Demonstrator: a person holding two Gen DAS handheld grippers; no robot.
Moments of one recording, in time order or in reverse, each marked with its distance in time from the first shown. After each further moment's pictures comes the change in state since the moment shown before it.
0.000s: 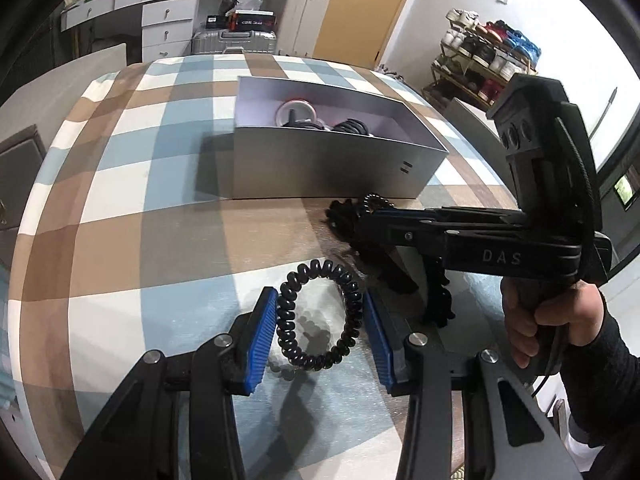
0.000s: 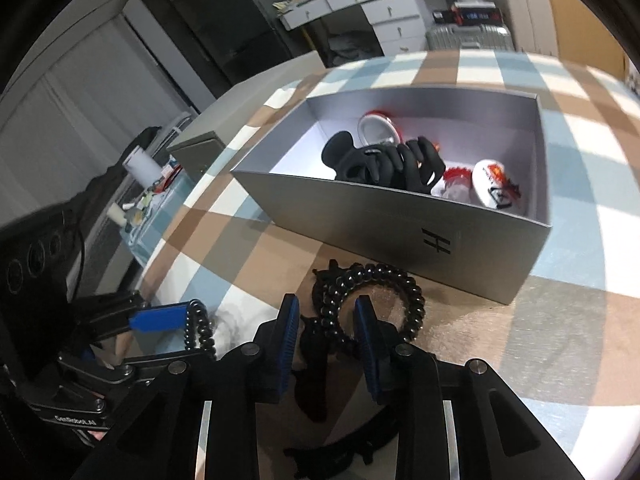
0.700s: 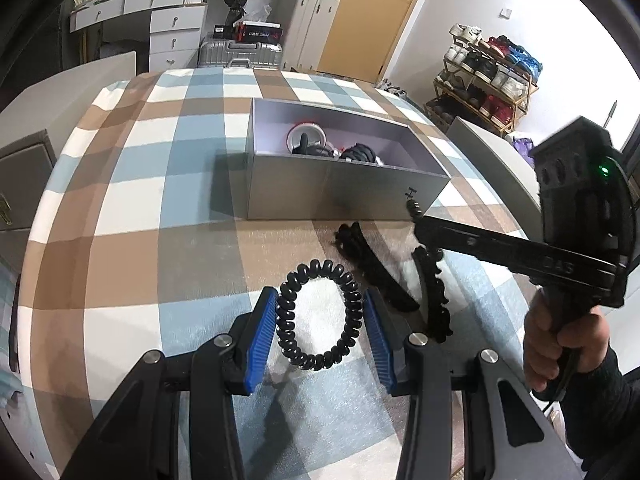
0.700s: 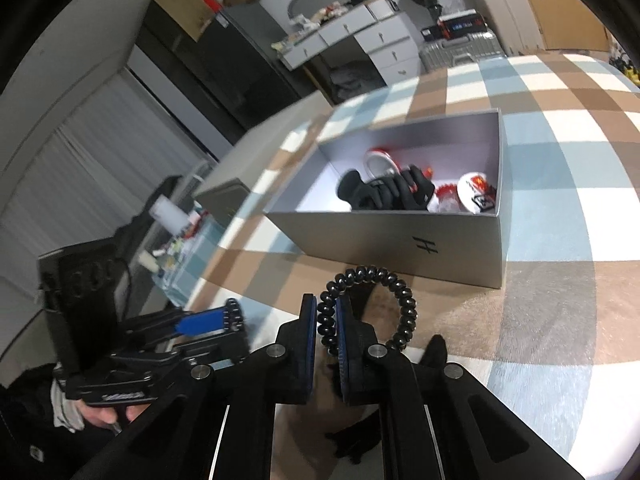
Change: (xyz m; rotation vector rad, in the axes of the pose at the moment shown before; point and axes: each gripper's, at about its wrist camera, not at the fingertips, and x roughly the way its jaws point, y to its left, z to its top) left arm -0.015 0.007 0.008 -0.017 -0.050 0.003; right arm -0.050 0.001 -0.011 0.094 -0.171 0.125
